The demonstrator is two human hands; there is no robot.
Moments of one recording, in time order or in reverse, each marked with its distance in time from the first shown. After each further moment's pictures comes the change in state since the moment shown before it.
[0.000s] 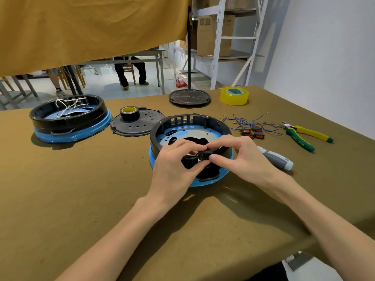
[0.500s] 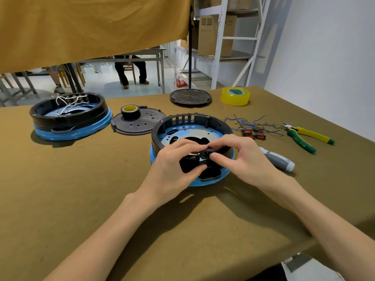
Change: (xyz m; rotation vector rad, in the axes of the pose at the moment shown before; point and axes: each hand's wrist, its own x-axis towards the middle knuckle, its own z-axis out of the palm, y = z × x) left_hand 0.003 -0.014 -0.013 0.003 -0.146 0.090; right_hand 0.000 -0.003 0.003 -0.076 0.032 -0.043
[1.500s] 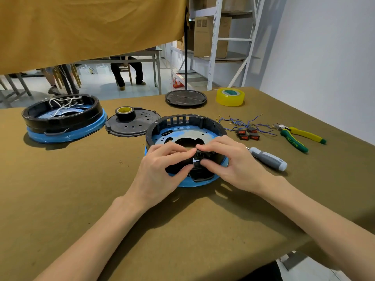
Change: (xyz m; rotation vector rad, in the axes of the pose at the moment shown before) left_hand -0.008 -0.008 -0.005 0.109 0.066 0.116; right_hand -0.006 0.012 0.005 -0.156 -0.014 -0.177
